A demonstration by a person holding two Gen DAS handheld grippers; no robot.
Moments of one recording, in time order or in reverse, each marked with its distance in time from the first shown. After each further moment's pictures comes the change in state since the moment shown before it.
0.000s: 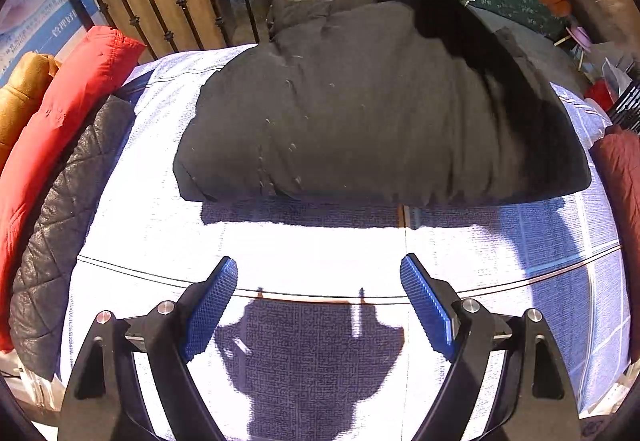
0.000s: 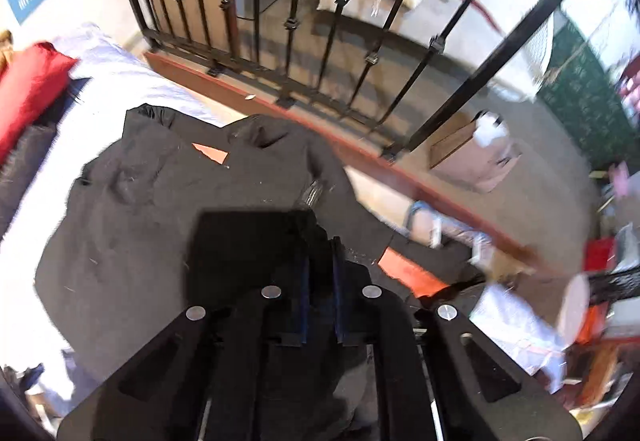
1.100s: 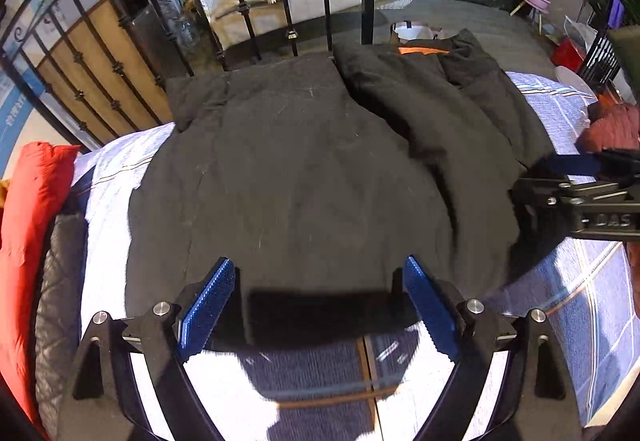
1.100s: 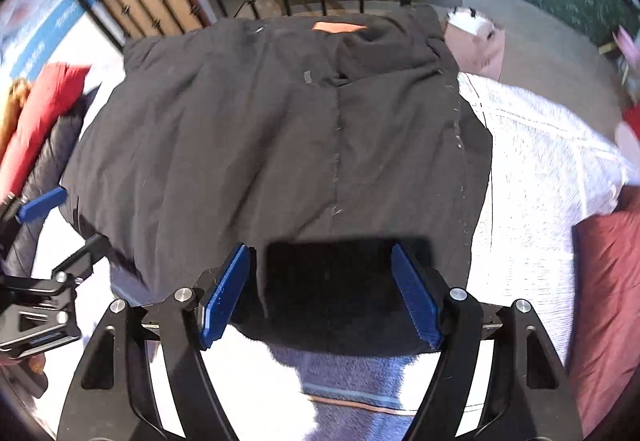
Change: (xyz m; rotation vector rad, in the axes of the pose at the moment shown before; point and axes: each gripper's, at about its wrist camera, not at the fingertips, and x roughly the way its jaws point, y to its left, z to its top) left arm 0.042 -0.057 0.086 0.208 -0.051 -0.040; right arm -0.013 -0.064 -0.227 0.436 -0.024 0.275
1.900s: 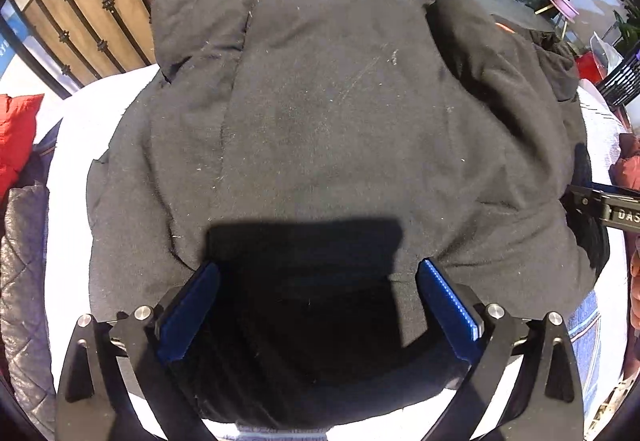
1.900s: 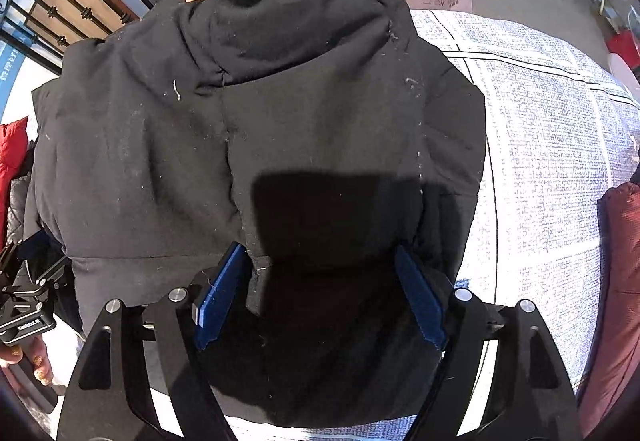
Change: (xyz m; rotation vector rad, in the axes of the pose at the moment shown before) left arm 0.070 0.047 0.019 -0.112 0.155 -0.066; right arm 0.064 -0.036 0.029 0.145 0.126 -0.079
